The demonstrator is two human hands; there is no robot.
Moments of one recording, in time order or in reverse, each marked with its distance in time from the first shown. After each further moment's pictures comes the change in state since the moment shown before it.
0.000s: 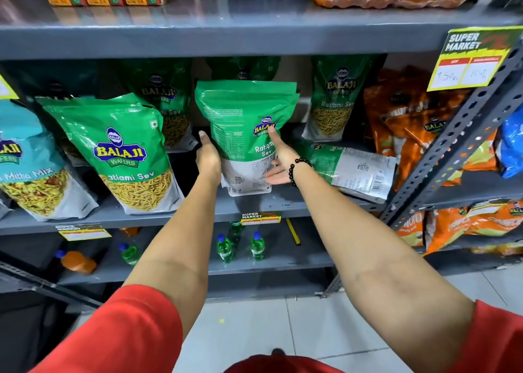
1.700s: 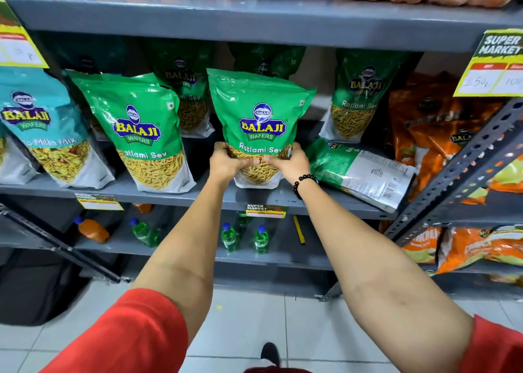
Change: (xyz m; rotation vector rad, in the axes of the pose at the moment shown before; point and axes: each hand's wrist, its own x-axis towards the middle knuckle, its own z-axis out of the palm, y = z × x) left_hand -0.031 -0.031 -0.015 0.371 -0.076 0.257; right_hand 0.017 0.038 0.002 -0.217 0.161 -0.490
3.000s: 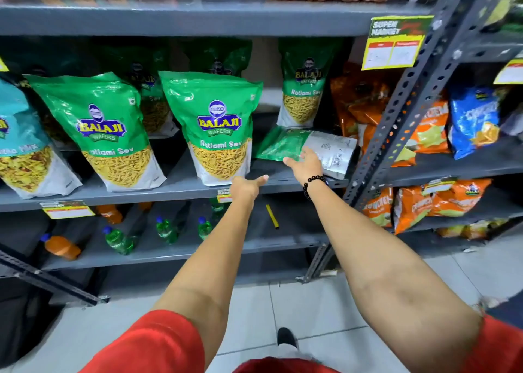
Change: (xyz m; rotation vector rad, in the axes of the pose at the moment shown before) left_hand -0.110 -0.020 0.085 -0.034 -0.187 -0.234; right_hand -0.074 0.037 -0.092 -0.157 0.209 0.146
